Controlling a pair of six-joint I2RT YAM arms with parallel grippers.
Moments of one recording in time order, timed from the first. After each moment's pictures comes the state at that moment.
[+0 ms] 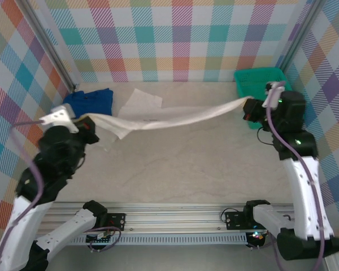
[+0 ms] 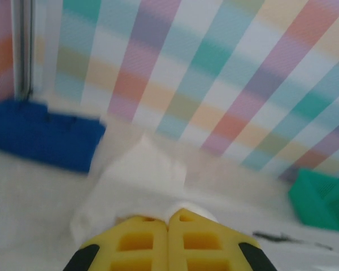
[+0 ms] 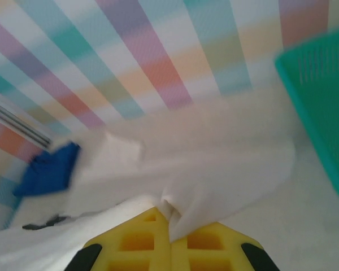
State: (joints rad) left arm -0.52 0.71 1.34 -0.81 -0.49 -0.52; right arm 0.07 0.96 1.38 -0.74 -0.24 0.36
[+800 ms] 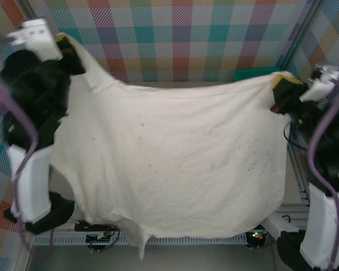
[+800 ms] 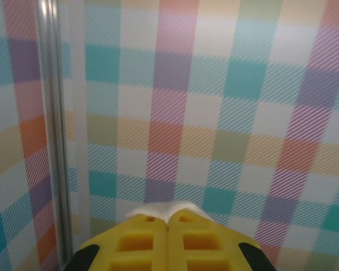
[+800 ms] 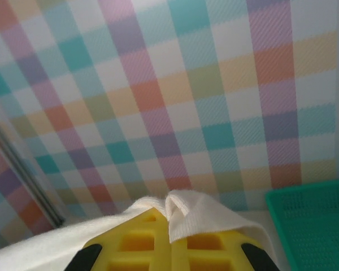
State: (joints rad) left arm -0.37 1.44 2.30 -0.79 -0.53 -0.05; right arm 0.07 1.02 1.77 -0.78 -0.14 0.27
